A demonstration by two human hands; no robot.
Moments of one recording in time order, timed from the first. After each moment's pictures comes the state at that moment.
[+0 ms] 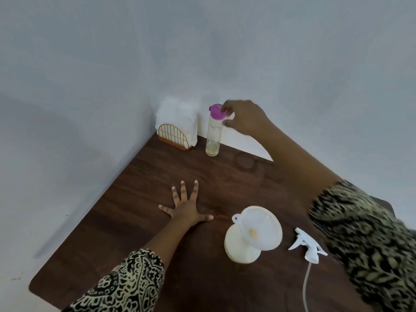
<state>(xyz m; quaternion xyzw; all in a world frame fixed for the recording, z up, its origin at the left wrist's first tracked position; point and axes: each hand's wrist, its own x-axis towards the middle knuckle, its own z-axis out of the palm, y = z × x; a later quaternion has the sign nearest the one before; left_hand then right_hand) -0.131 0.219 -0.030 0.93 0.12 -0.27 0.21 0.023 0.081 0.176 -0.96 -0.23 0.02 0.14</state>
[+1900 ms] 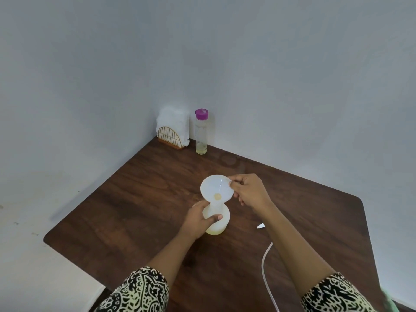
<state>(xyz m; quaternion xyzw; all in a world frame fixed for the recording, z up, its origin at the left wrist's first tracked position) -0.246 0.105 0.000 0.86 0.12 -0.07 0.50 -0.191 -0.044 0.109 -0.87 -0.05 0.10 0.47</state>
